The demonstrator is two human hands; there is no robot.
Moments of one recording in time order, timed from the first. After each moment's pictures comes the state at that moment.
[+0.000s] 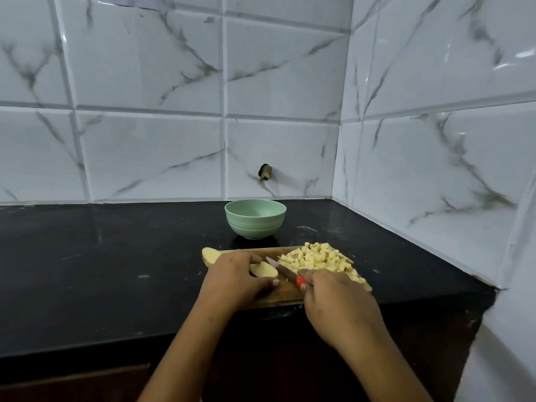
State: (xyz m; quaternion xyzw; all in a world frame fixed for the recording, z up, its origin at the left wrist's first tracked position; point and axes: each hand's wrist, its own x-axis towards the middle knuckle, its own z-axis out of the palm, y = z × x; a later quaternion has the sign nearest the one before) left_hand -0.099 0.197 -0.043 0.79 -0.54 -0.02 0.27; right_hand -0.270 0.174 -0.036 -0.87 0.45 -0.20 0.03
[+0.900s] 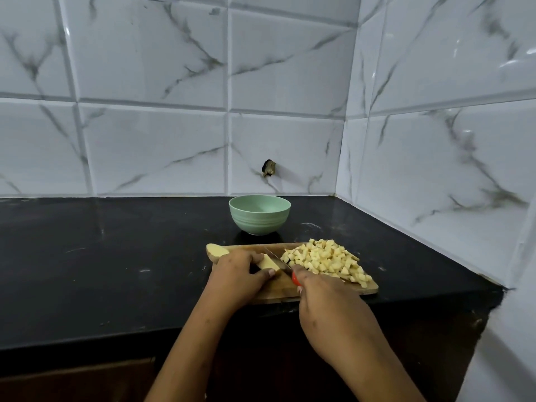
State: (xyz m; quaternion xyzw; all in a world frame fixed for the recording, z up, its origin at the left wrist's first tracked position) left_hand -0.094 0.198 -0.054 0.78 -0.53 -0.05 0.32; right_hand -0.260 0.188 -0.048 -0.88 0.41 -0.24 0.06
